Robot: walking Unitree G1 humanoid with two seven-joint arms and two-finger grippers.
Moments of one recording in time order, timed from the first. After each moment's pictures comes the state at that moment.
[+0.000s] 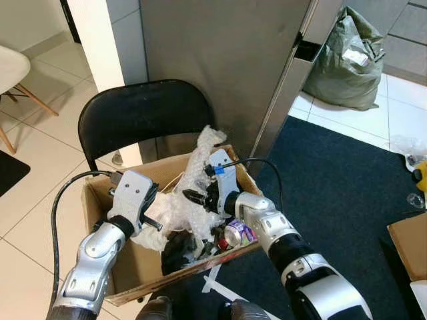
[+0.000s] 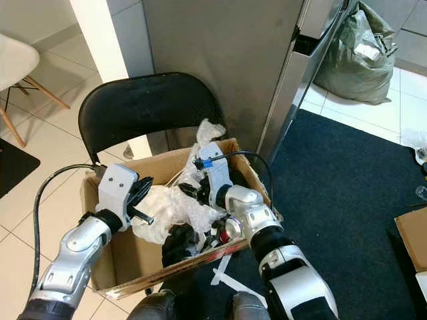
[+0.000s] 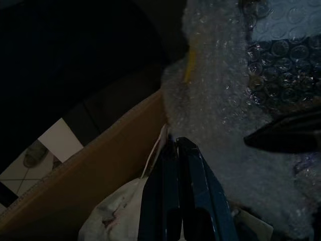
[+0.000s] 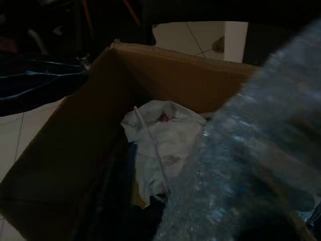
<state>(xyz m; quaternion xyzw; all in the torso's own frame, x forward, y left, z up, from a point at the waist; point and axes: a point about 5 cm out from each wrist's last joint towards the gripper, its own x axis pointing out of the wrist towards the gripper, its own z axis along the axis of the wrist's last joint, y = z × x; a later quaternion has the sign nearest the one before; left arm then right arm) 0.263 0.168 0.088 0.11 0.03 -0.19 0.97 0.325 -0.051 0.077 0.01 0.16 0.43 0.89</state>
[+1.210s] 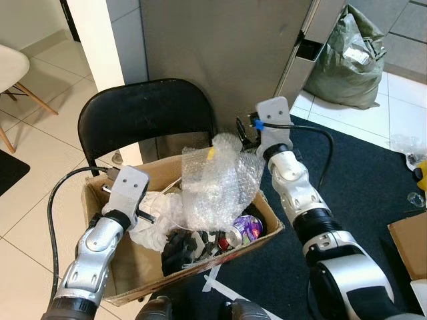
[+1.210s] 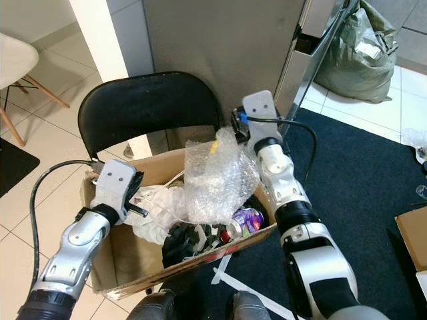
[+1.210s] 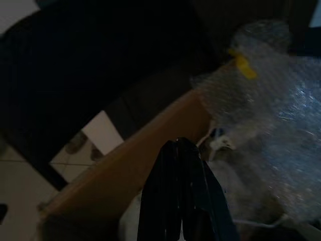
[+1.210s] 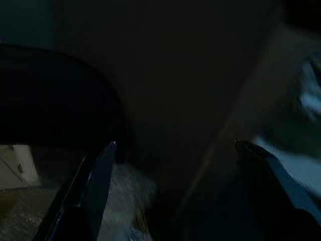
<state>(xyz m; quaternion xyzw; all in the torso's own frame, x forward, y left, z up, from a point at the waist) 0.276 0.182 0.088 0.15 0.03 -0.11 0.98 0.371 -0.149 0.144 -0.06 -0.06 0.03 1.00</state>
